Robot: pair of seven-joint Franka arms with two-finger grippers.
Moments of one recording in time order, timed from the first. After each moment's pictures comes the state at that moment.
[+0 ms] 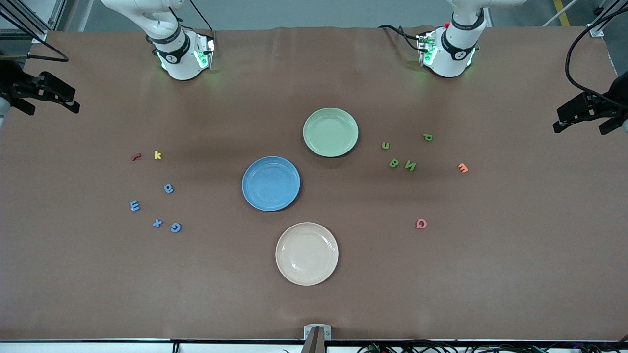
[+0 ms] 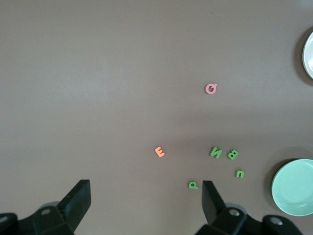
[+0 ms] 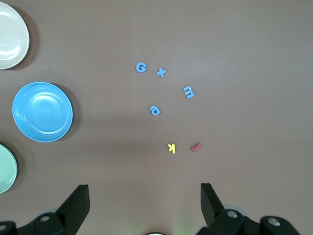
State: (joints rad) left arm -0.05 -0.03 0.07 -1.58 -0.03 1.60 0.06; right arm -0.04 -0.10 0.03 -1.59 0.02 1.47 -0.04
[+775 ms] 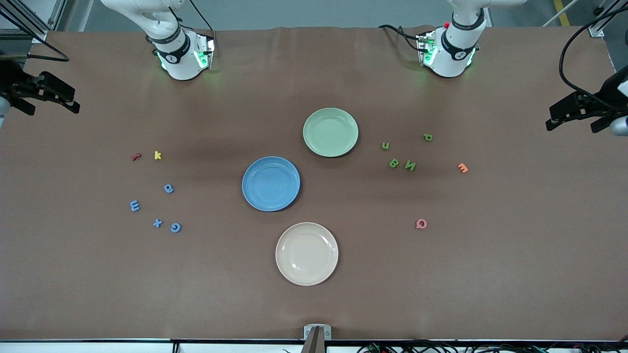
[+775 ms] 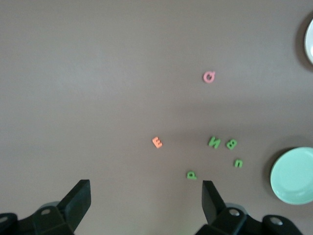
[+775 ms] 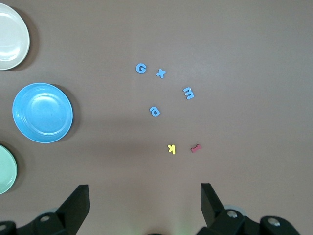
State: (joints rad) left arm -0.05 -0.02 0.05 -1.60 -0.03 1.55 0.06; right arm -0.04 -0.10 0.03 -1.60 0.02 1.48 -0.04
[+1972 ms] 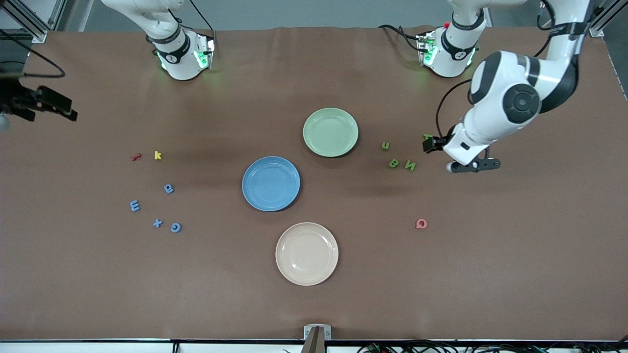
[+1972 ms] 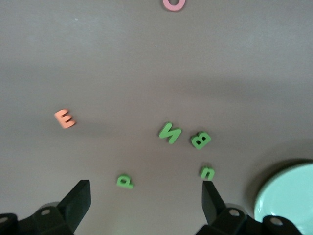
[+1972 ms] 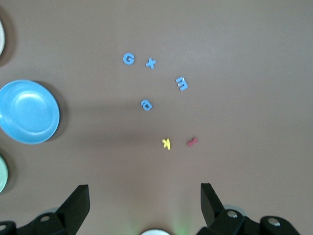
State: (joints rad) left arm -0.06 0.04 -0.25 -2.23 -0.08 2.14 -0.35; right arm -0.08 -0.01 0.02 -1.61 0.02 1.51 -0.04
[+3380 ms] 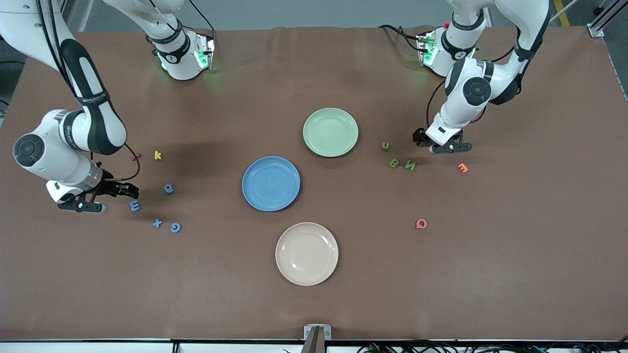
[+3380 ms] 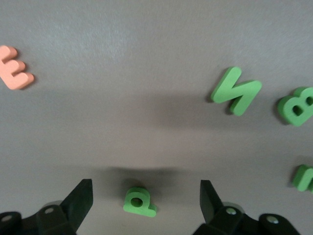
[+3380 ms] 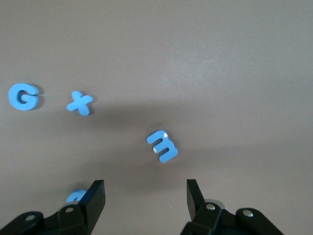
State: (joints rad) left arm -0.03 0.10 -0.28 -2.70 -0.01 2.73 -0.35; right arm -0.17 0.36 0.01 -2.12 -0.01 2.49 -0.05
